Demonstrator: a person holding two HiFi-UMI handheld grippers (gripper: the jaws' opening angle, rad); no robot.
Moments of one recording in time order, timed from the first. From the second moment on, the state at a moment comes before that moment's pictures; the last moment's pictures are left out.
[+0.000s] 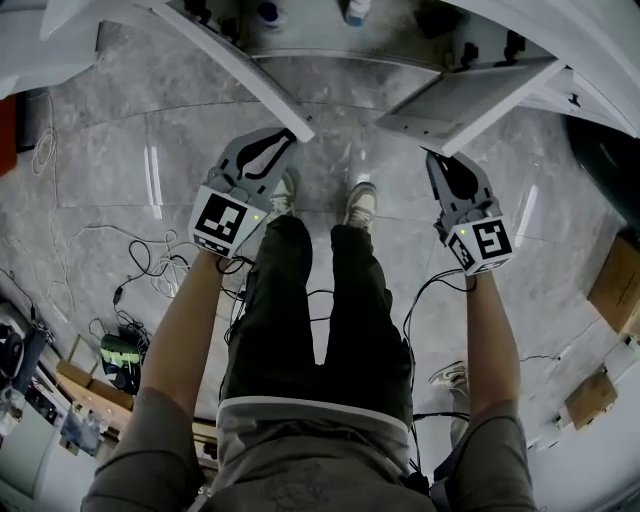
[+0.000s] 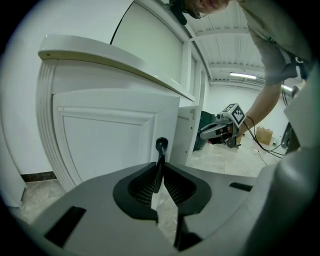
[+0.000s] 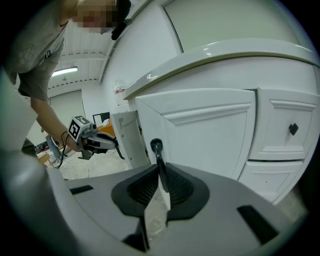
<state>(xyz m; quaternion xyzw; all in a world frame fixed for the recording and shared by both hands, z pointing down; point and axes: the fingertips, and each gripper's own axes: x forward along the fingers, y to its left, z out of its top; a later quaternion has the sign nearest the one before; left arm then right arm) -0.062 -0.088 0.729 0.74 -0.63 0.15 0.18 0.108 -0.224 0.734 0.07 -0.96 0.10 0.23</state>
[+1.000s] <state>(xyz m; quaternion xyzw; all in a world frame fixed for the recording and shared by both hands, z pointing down) -0.167 0.073 0.739 0.49 -0.82 0.17 0.25 0.307 -0.293 0.748 0.49 -0.82 0.10 0.29</state>
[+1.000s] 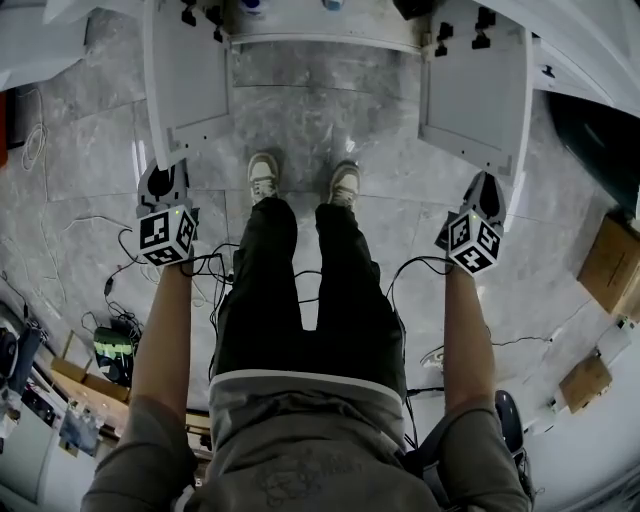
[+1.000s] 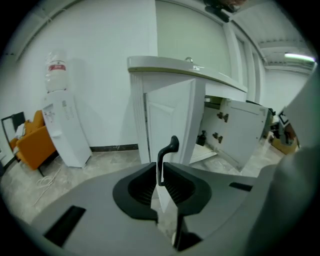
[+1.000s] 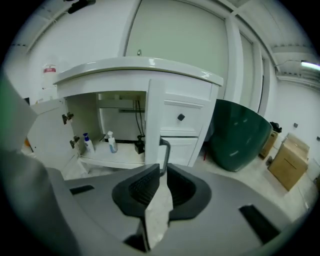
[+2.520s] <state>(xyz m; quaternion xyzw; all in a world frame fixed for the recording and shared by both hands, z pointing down) -0.114 -0.089 0.527 0.58 -0.79 0.11 0.16 0.059 -0.225 0.520 0.30 -0.93 0.03 0.21</state>
